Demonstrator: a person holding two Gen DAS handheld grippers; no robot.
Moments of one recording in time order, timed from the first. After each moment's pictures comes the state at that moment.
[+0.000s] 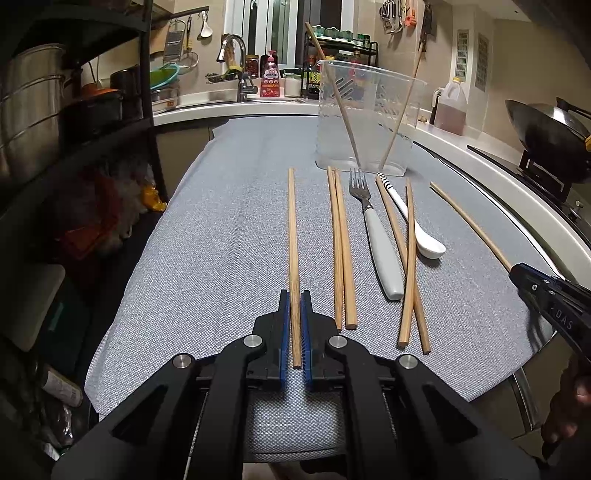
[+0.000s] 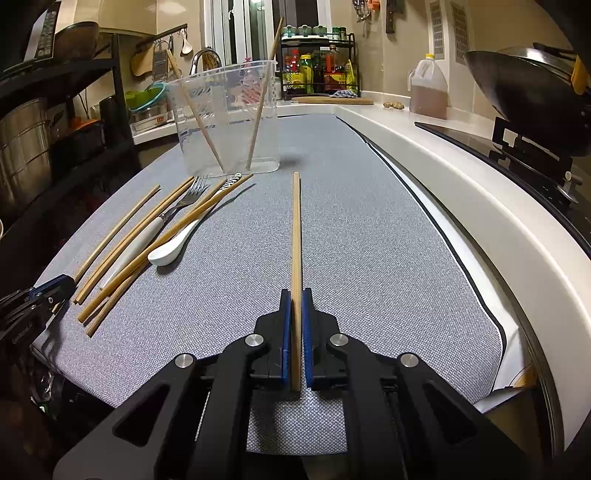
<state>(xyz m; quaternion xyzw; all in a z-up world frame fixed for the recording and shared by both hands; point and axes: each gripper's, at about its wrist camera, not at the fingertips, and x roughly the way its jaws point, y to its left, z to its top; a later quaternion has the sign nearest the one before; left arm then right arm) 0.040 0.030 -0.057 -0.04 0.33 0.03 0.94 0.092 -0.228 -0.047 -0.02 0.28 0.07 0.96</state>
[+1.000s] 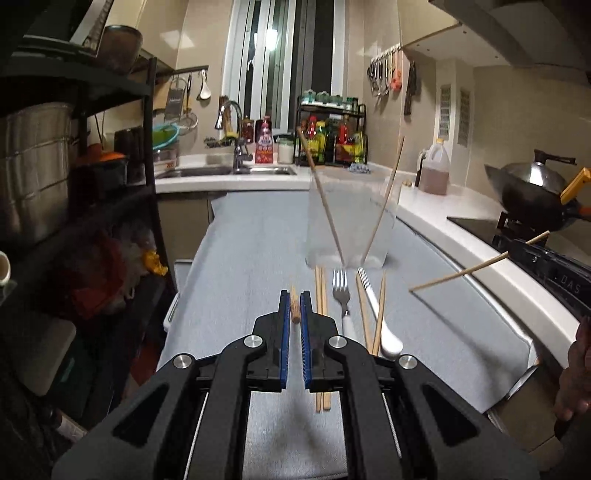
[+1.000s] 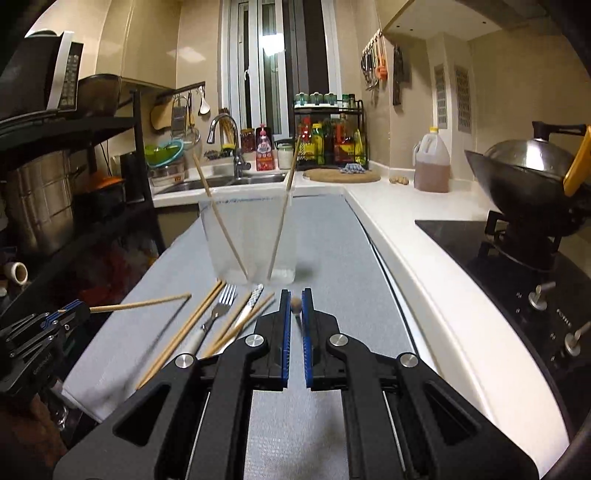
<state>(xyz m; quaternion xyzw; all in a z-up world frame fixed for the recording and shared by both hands) 0.022 0.031 0.035 -0.03 0.21 0.02 0.98 0.075 -0.225 0.073 -0.02 0.17 0.09 0.98</state>
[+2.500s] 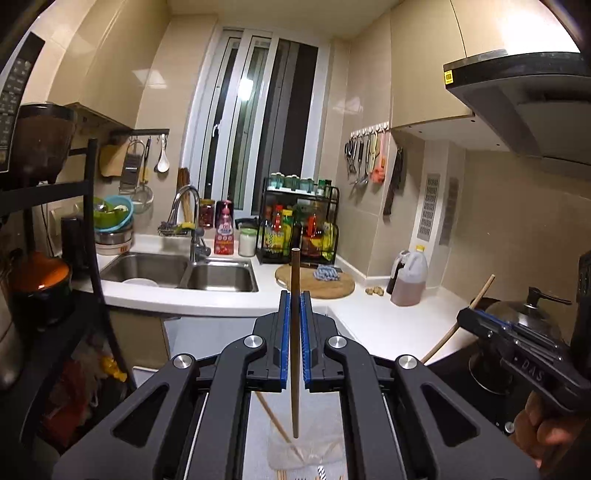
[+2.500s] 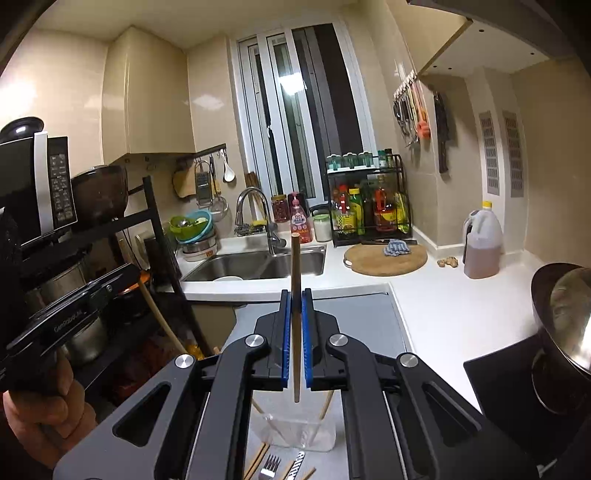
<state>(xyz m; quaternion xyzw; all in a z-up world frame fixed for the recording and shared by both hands) 0.199 0.029 0.257 -0.06 0.11 -0.05 0.99 0.215 -0.192 0.282 0.03 0.11 0.17 0.98</state>
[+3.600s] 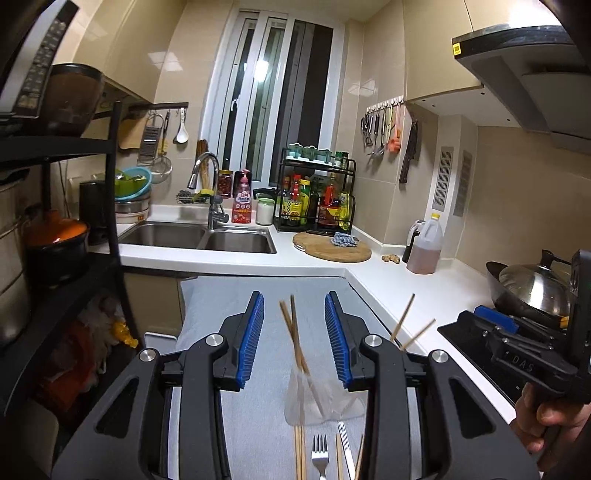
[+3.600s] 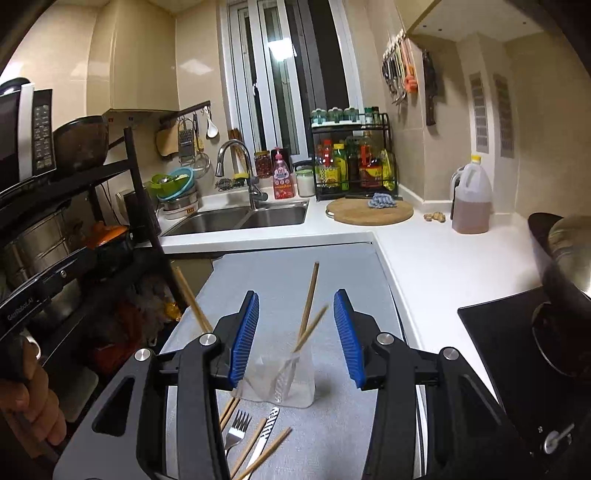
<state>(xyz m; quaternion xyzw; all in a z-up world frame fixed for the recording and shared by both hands) 0.154 0.041 0.183 -0.07 0.15 -0.02 0.99 0.198 -0.205 0.192 0.00 0.16 0.14 0.98</state>
